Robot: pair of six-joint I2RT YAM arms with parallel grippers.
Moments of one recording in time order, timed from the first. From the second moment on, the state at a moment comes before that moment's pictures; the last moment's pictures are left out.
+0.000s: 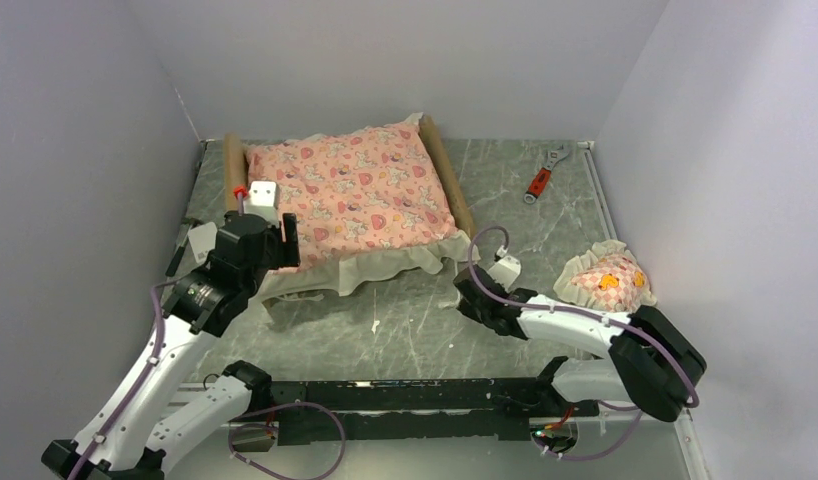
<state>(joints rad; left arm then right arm) -0.46 0.78 0.95 -0.65 -0.39 -0.20 0.79 1.26 0.47 -0.20 0.47 1.21</state>
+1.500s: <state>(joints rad) -0.40 1.01 1.07 -0.75 -0.24 -0.32 0.65 1.44 0.95 -0.05 -0.02 0.42</state>
